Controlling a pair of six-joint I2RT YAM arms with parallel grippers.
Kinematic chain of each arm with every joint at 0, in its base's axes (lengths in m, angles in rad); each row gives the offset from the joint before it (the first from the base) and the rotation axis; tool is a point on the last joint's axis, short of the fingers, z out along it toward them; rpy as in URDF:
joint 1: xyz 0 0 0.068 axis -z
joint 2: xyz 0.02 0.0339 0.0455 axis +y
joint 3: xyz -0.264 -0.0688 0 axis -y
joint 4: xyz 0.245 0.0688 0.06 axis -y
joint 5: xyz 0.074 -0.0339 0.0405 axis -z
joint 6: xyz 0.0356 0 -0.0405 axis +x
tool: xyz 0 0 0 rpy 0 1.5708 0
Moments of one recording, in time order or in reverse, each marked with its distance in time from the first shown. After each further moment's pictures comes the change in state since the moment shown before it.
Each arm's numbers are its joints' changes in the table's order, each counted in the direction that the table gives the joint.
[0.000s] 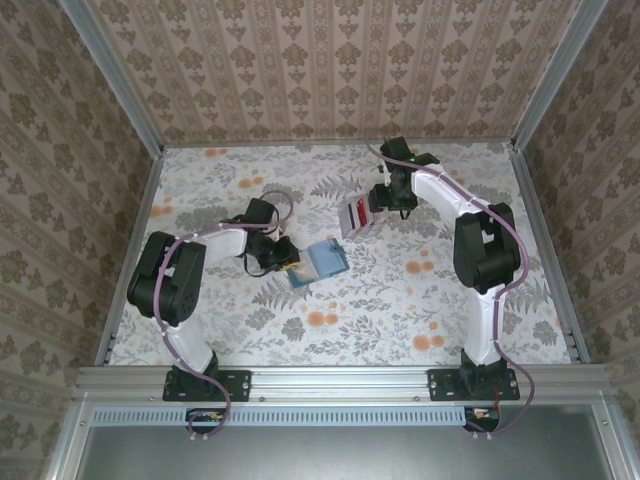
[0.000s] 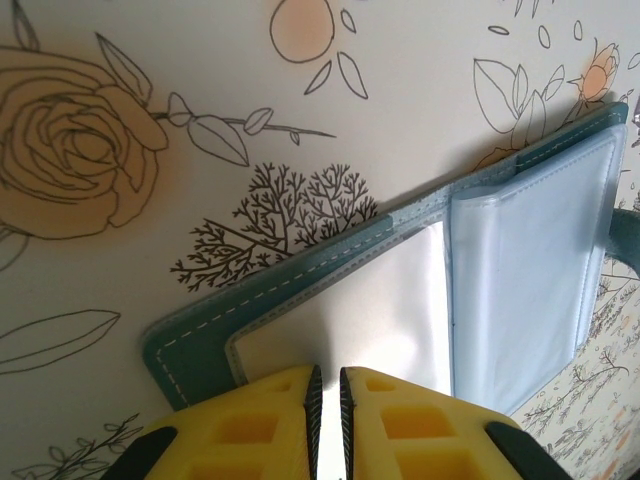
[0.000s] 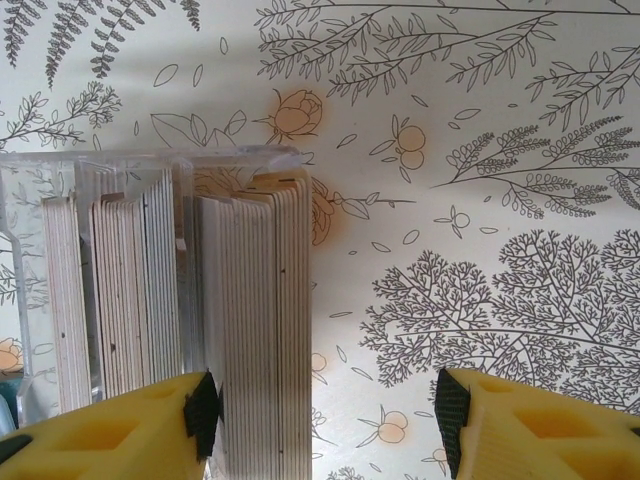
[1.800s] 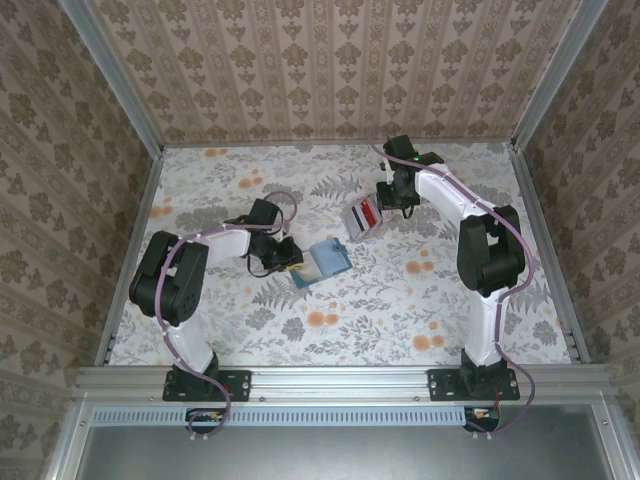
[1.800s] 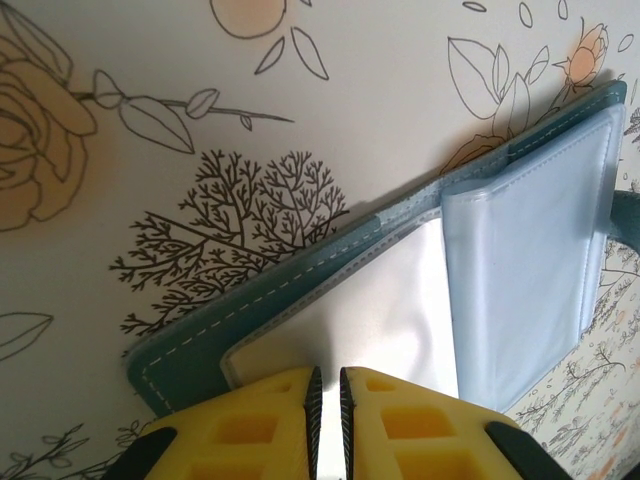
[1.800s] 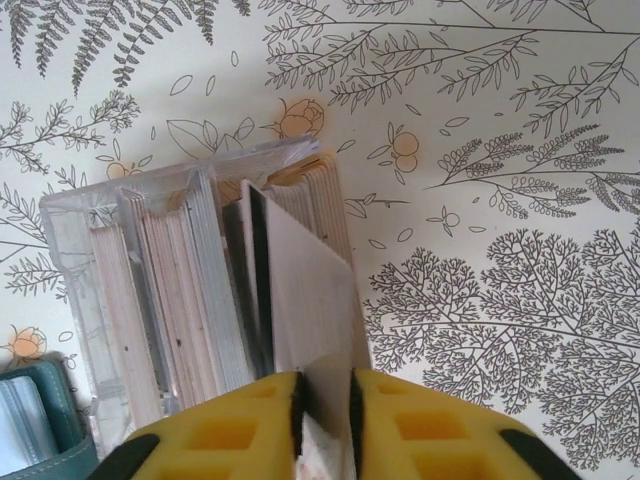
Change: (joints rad) left arm 0.030 0.007 0.005 0.012 0.000 -0.019; right arm 0.011 -0.042 -0.018 0.005 -0.013 -0.011
